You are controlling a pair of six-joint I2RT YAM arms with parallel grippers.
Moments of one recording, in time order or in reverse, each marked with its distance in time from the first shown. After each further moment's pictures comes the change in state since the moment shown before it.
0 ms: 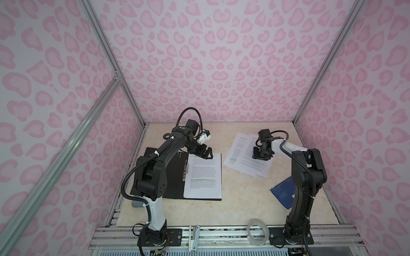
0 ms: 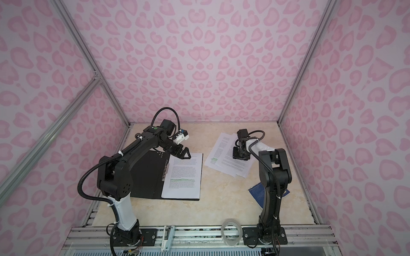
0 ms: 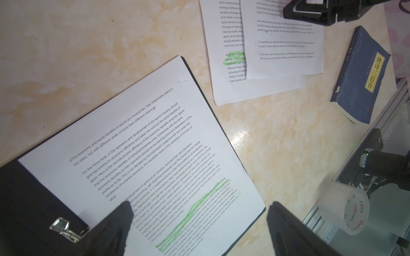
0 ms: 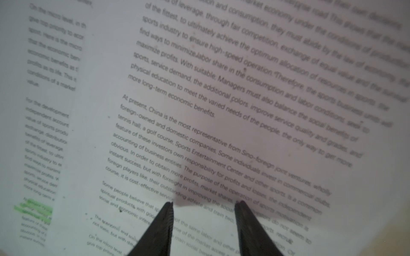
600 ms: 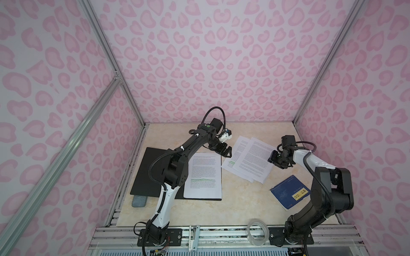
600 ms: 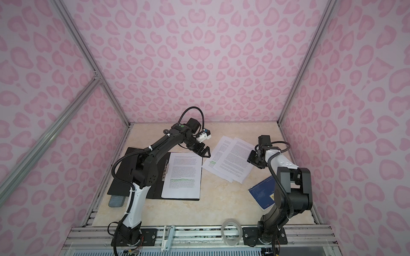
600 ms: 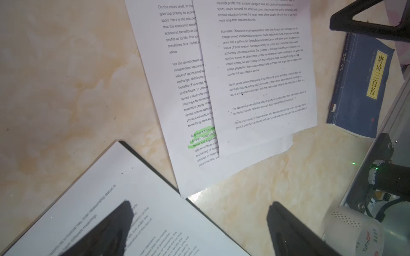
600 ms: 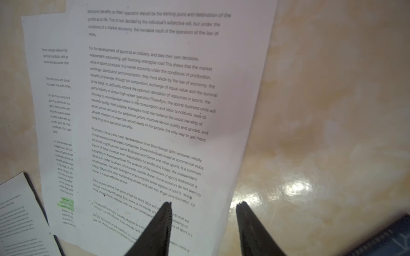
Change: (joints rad) left arm -0.191 0.393 0.475 -0.060 -0.008 -0.028; right arm -0.257 -0.335 -0.306 0.079 -0.095 0.144
